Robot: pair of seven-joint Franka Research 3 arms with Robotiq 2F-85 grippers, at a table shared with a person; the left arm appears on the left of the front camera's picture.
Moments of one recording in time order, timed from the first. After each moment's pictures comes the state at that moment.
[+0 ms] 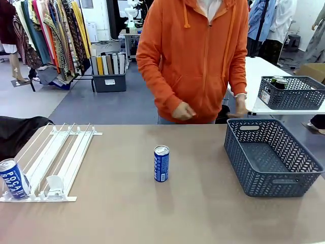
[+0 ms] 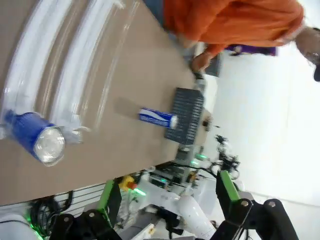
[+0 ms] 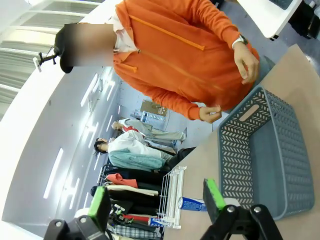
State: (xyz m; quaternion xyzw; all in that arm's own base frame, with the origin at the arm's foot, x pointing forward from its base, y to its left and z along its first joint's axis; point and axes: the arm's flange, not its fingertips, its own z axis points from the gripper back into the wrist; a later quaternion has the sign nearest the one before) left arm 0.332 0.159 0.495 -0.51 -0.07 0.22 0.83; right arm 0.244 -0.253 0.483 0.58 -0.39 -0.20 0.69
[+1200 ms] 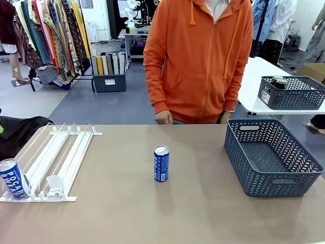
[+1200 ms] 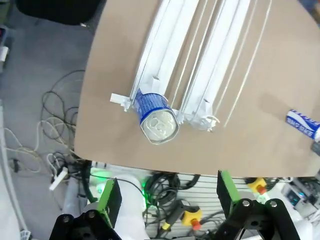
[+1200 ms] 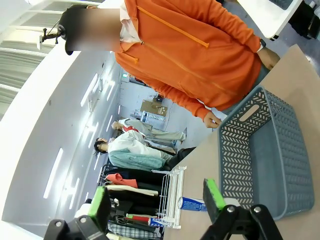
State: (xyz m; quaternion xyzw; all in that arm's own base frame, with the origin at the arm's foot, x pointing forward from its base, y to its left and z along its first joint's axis) left arm 0.364 0.082 0.533 -0.11 0.01 0.18 0.98; right arm 0.244 -0.253 0.483 0.58 -0.39 -0.20 0.69
